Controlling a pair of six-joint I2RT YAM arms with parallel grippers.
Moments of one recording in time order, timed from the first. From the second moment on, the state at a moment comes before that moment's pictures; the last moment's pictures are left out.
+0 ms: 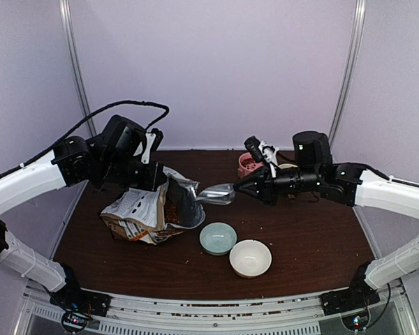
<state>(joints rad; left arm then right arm) -0.91 1.32 1.32 -0.73 -0.19 -0.48 0.79 1.27 1.01 -0.11 -0.47 0.04</state>
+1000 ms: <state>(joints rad) -0.25 1.09 0.65 -0.49 -0.02 -0.45 1.00 1.90 1.41 -0.27 -0.29 -0.06</state>
